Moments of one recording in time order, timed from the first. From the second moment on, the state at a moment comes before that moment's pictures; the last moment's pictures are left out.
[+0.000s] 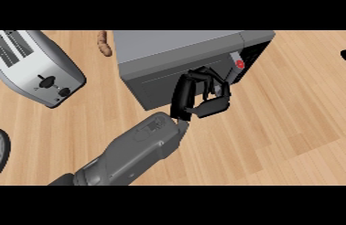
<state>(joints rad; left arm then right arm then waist) -0.88 0.00 -0.82 -0.88 0.91 0.65 -0.59 -0.20 -0.75 -0.07 -1.67 -0.89 0.57 -0.25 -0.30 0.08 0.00</state>
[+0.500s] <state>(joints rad) -0.89 0.00 -0.83 -0.86 0.95 0.64 -0.65 -0.22 -0.77 -0.08 -1.67 -0.93 0.57 -0.22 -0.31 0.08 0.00</state>
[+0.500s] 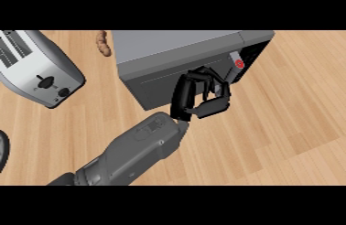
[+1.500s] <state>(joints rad) -0.90 0.00 -0.86 -0.84 1.02 0.63 -0.72 -0.26 -0.82 -0.07 -1.67 -1.04 0.64 -0.16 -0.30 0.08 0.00</state>
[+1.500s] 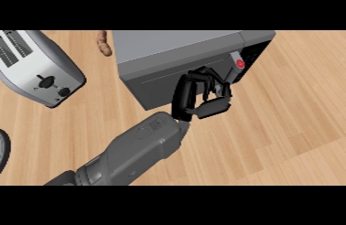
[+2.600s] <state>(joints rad) -0.94 0.00 -0.92 -0.79 1.04 0.65 -0.75 -0.28 -0.86 -0.07 -1.66 -1.13 0.73 -0.13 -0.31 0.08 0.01</state>
